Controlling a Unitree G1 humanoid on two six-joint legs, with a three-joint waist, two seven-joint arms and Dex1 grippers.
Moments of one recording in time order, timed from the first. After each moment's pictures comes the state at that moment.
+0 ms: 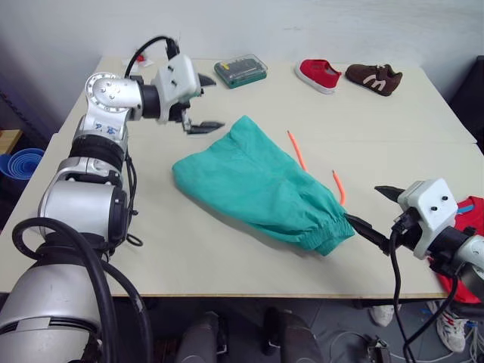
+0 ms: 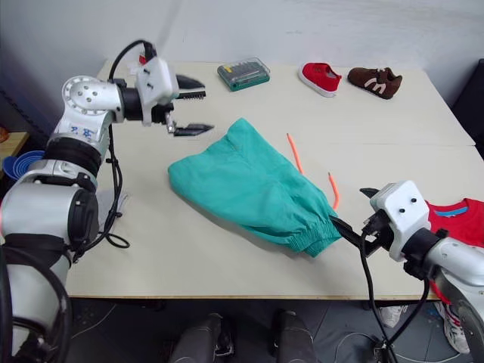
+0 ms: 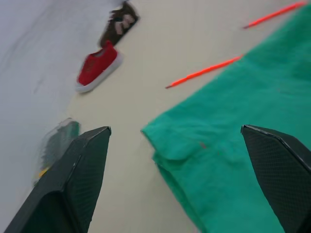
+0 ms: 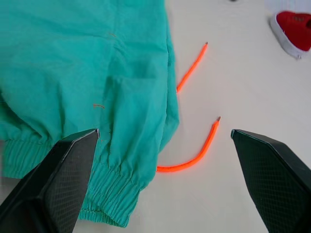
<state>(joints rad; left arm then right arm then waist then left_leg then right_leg) -1.31 0.60 -0.07 1.20 0.10 -0.56 -1.28 0.18 -0.91 -0.39 -0.78 0.53 0.60 0.60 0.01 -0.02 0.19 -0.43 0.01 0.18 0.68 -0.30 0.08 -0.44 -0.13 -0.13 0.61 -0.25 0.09</state>
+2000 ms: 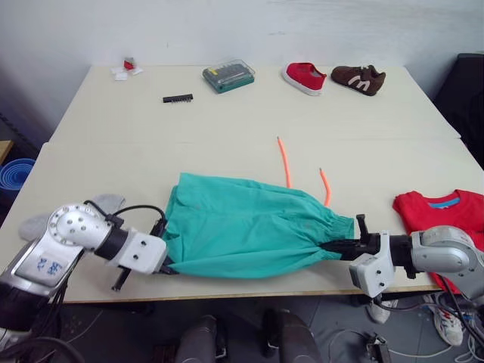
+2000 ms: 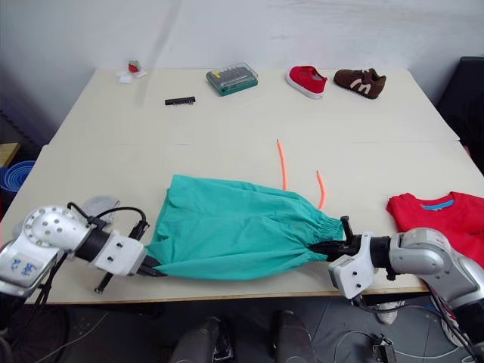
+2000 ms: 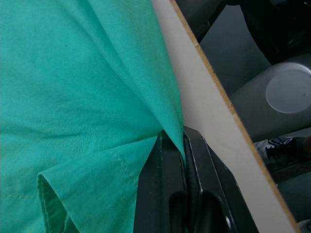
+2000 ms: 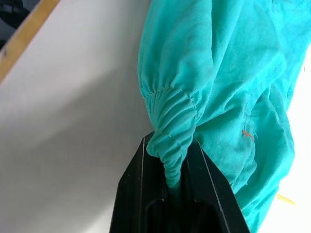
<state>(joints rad) -0.18 1.06 -0.11 -0.22 -0.19 -0.07 -1.37 -0.20 -1.05 0.18 0.09 -0.12 -0.85 0.91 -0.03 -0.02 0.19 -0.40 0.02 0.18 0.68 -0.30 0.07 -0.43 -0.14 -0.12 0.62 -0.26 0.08</state>
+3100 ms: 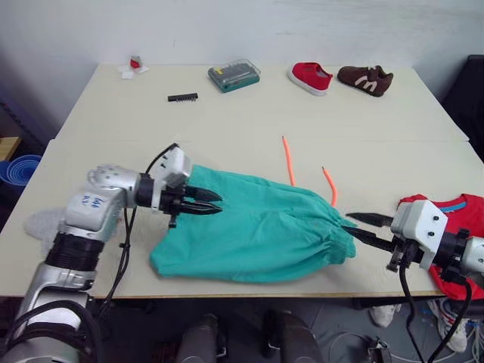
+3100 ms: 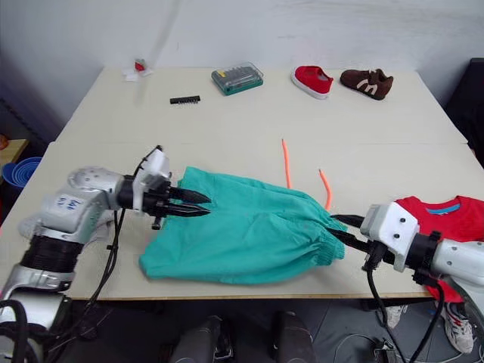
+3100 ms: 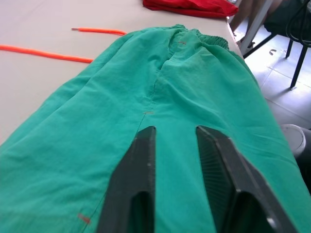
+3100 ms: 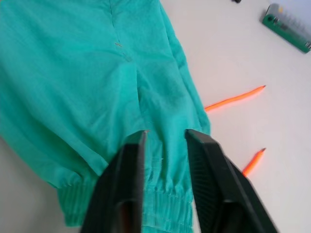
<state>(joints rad) -0.67 0.67 -0.17 0.13 -0.39 0.43 -1.29 0.21 -1.01 -0.35 -0.57 0.58 0.30 0.84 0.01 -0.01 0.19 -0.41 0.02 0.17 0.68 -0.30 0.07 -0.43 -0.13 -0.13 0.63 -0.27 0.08</state>
